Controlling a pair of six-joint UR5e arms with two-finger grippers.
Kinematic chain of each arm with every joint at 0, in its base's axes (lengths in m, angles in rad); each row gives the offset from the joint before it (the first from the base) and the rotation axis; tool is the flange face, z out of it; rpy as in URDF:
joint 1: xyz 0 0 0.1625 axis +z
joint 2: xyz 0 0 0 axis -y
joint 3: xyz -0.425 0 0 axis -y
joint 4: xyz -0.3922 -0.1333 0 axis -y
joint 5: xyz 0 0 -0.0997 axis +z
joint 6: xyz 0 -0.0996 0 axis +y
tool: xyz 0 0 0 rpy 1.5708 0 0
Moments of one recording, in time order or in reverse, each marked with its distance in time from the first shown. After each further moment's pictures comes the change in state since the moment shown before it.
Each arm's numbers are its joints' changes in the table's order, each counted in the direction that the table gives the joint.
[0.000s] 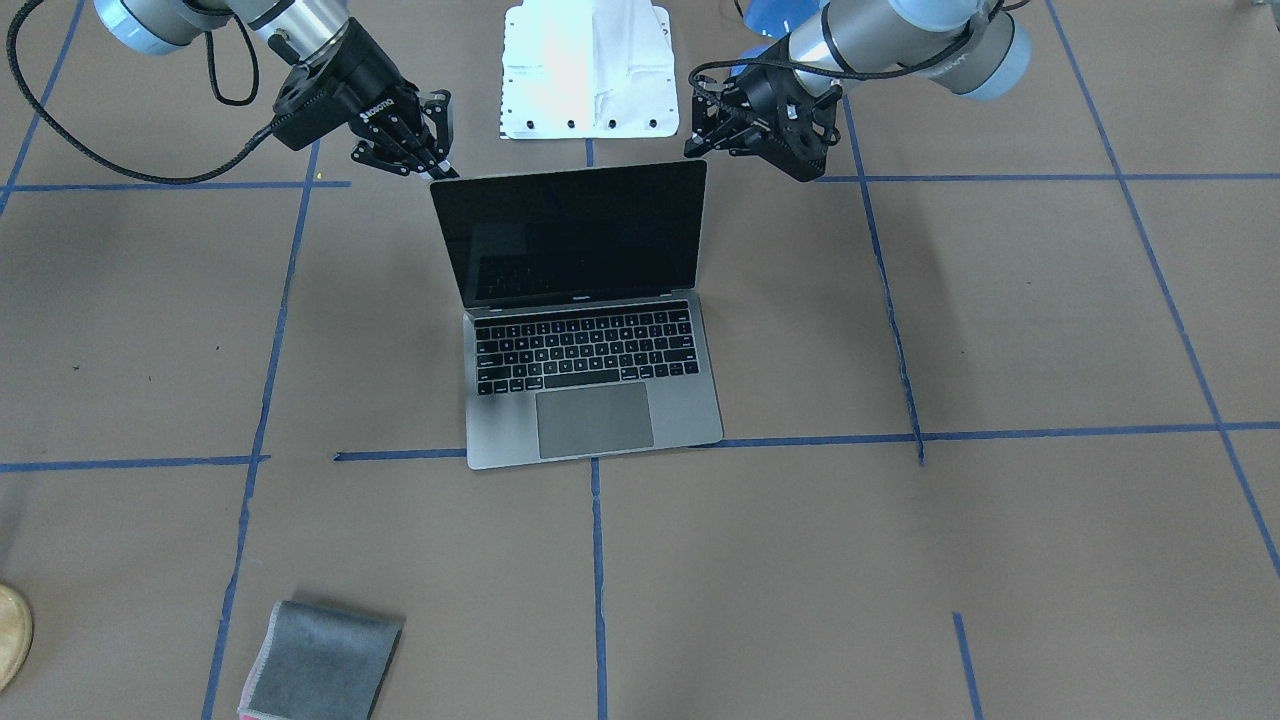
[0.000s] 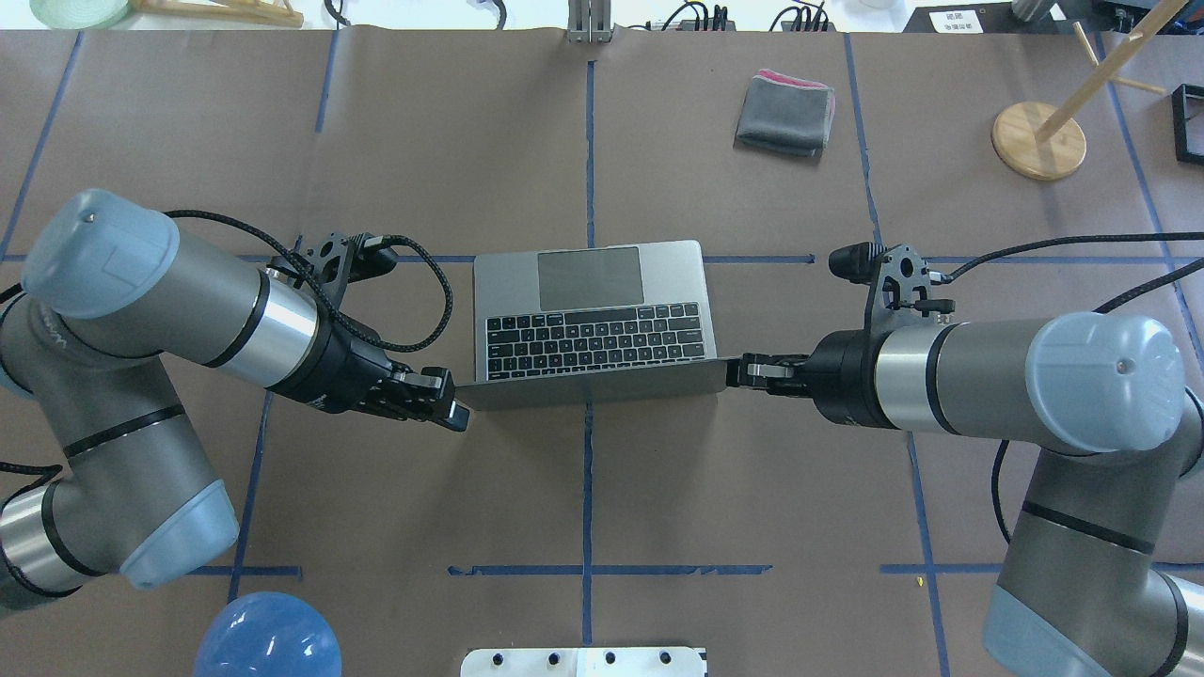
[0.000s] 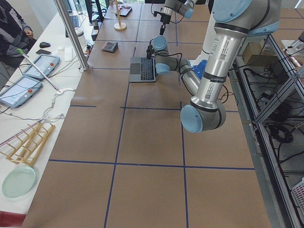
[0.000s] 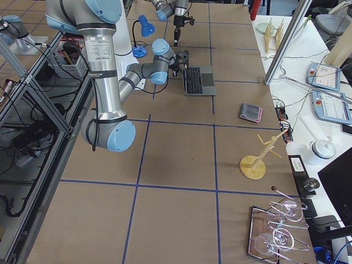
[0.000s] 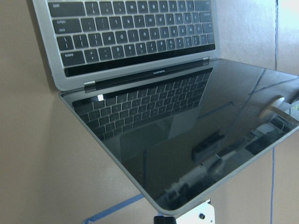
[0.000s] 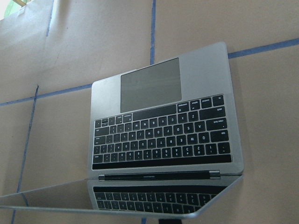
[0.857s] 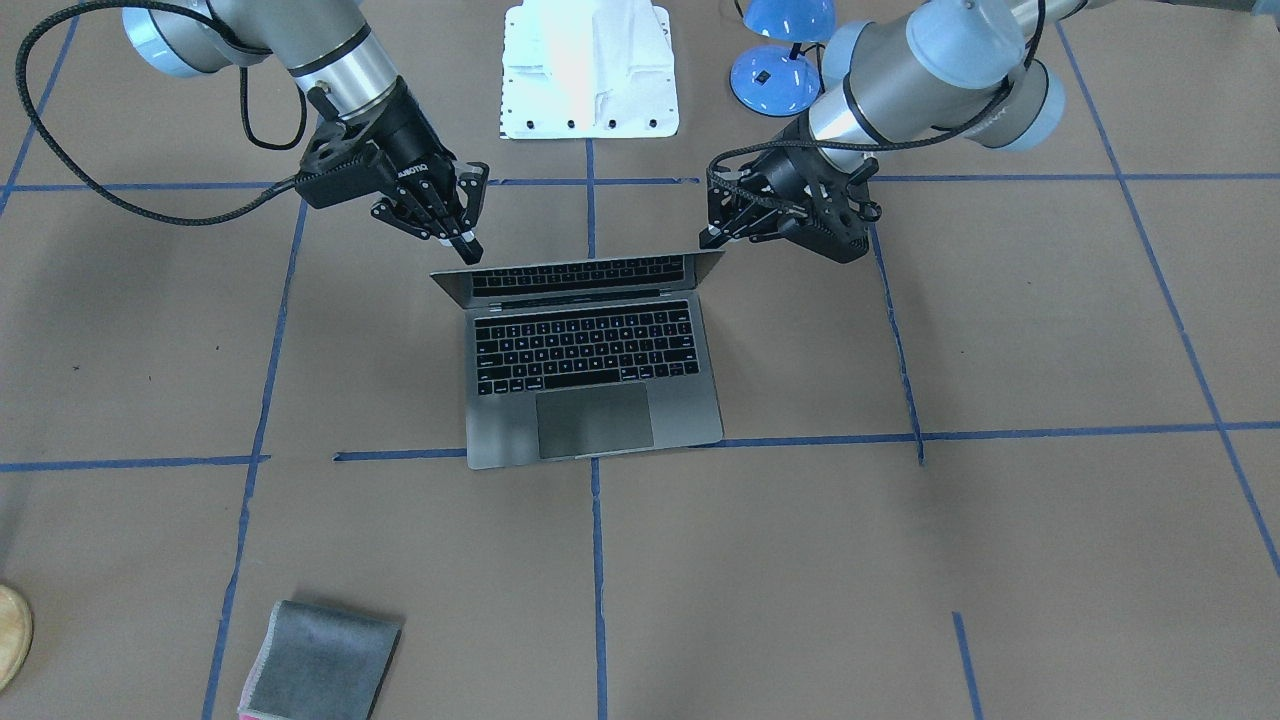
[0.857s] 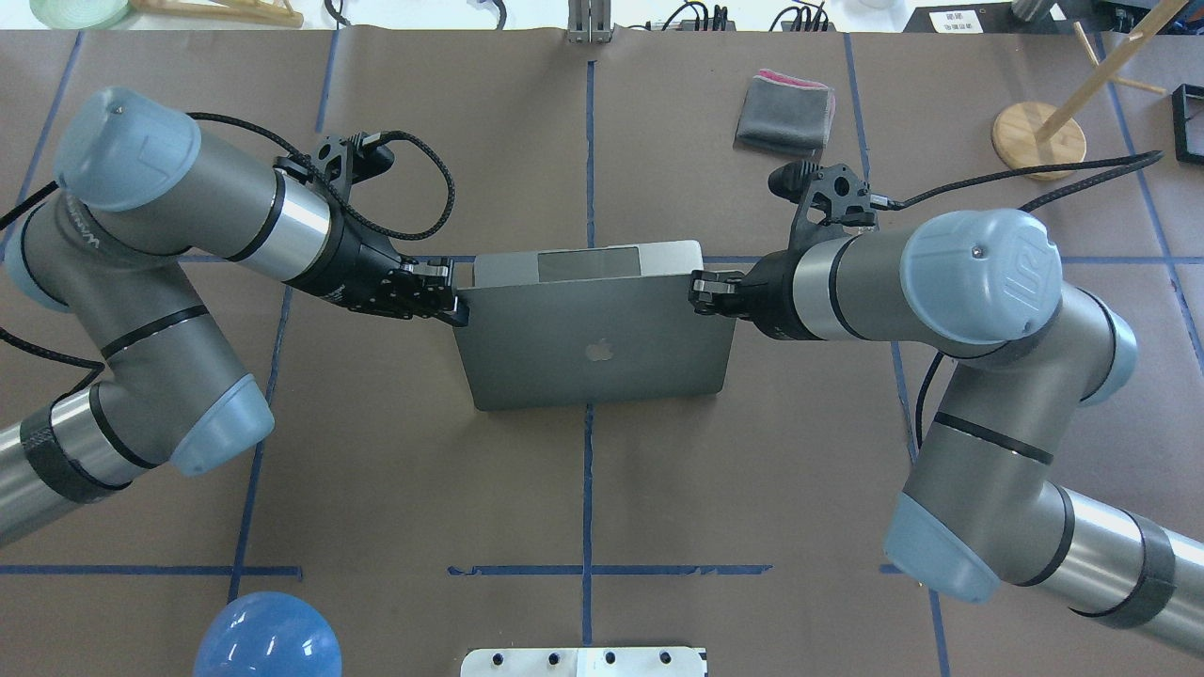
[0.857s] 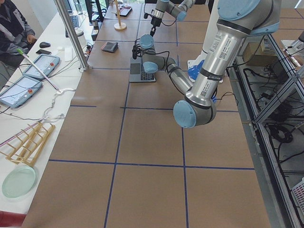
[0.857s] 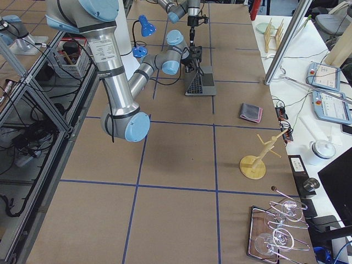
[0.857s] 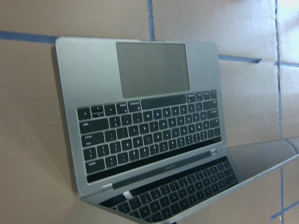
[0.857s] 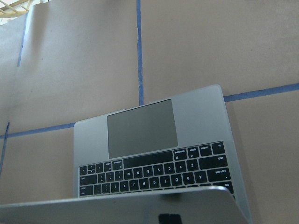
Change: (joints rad) left arm -0.115 -0.111 0.166 0.001 -0.008 -0.001; right arm 0.080 0.210 -0.140 -0.201 -0.004 0.007
